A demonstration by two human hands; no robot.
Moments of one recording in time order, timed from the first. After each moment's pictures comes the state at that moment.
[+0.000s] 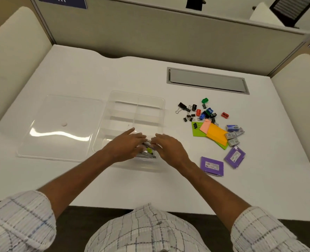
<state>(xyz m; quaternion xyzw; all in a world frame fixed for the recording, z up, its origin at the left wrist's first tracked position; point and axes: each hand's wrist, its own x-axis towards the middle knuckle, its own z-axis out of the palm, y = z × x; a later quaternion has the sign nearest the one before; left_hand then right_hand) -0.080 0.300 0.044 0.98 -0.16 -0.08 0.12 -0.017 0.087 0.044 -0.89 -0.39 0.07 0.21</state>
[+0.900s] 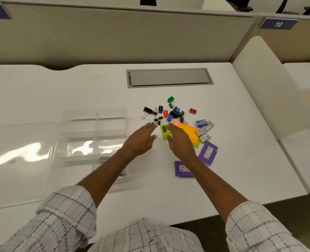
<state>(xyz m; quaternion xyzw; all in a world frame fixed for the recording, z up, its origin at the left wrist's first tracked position) 0.062 0.161 0.026 0.95 -0.11 -0.08 0.29 0.078 -0.027 0.030 -0.97 -0.12 0.06 0.21</state>
